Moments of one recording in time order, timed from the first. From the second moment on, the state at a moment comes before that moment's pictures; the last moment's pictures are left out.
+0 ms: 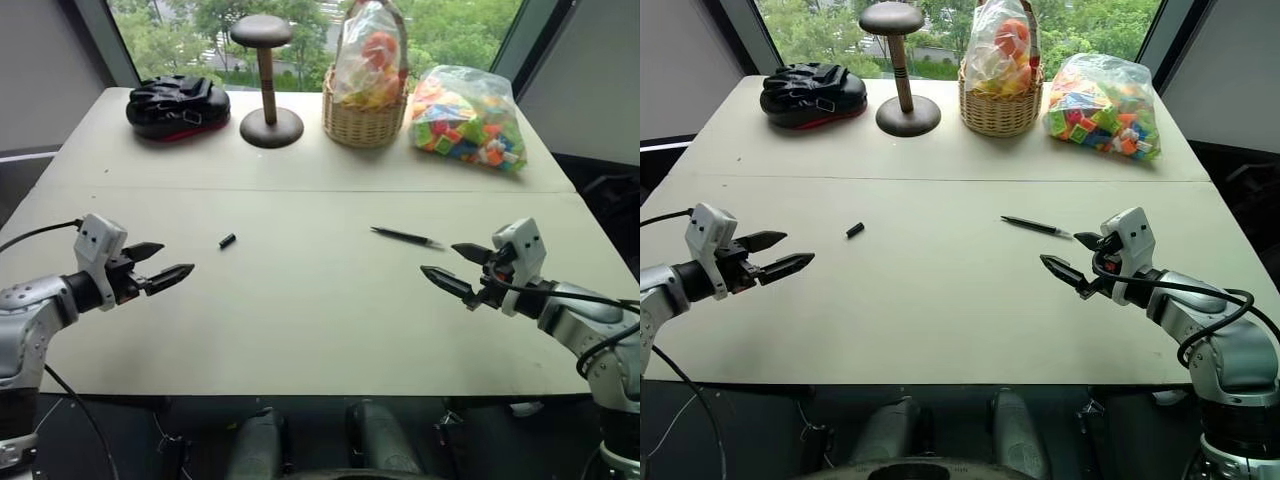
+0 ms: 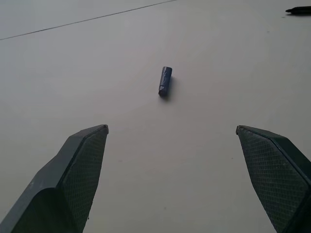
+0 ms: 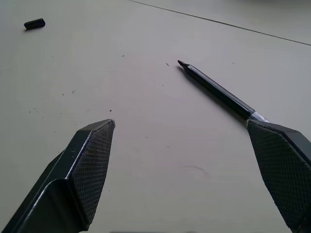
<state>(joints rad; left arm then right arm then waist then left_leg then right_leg) -0.12 0.84 0.33 -0.02 -0.51 0.58 -0.91 -0.08 -0.69 -0.27 -0.37 0.56 0.76 0.66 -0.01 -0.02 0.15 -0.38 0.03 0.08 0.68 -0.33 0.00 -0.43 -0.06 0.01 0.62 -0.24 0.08</state>
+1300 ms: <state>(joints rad) -0.50 0.85 0.13 0.26 -0.41 0.41 -1.12 -0.18 -0.69 -0.20 -0.29 0.52 0.73 0.65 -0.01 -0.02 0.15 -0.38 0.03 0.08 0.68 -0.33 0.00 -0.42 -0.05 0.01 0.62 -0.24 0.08</state>
